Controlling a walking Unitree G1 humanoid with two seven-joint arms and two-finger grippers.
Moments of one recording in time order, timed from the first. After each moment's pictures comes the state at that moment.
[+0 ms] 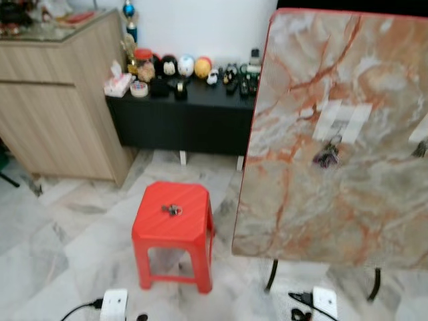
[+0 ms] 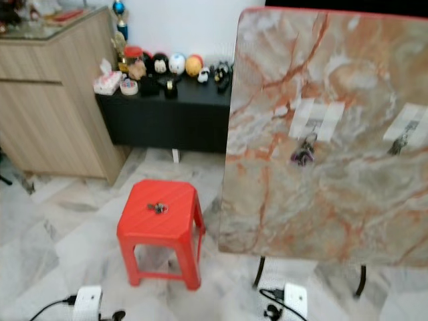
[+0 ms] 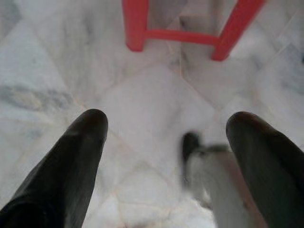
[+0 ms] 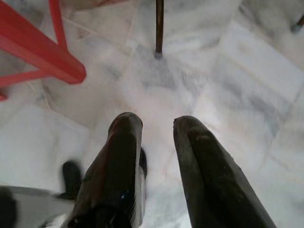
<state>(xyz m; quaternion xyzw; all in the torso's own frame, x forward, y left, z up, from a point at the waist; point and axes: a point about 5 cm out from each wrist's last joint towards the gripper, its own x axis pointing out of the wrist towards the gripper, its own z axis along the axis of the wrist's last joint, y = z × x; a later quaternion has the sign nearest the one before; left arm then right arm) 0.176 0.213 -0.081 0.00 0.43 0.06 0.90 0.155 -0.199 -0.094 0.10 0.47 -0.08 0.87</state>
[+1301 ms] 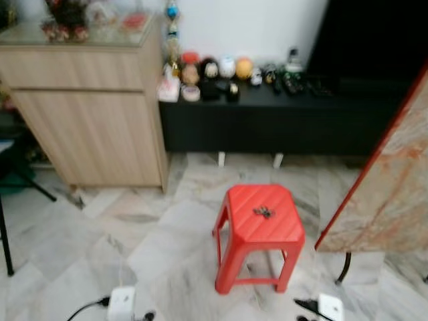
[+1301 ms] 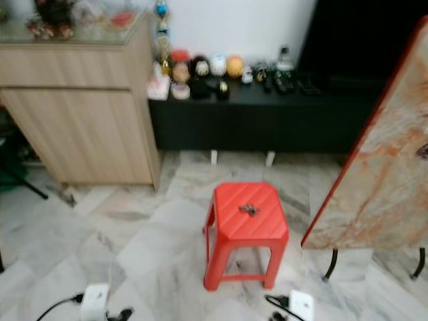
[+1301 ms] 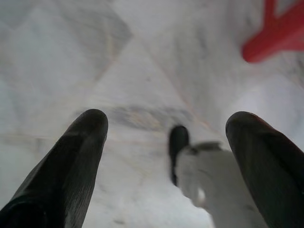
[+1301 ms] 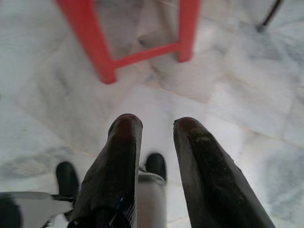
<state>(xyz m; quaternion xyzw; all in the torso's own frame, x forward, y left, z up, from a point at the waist) 0.173 0.229 -0.079 0.01 0.43 0.08 0.90 0.168 -0.185 -0.090 0.11 0.45 -0.06 0.88</state>
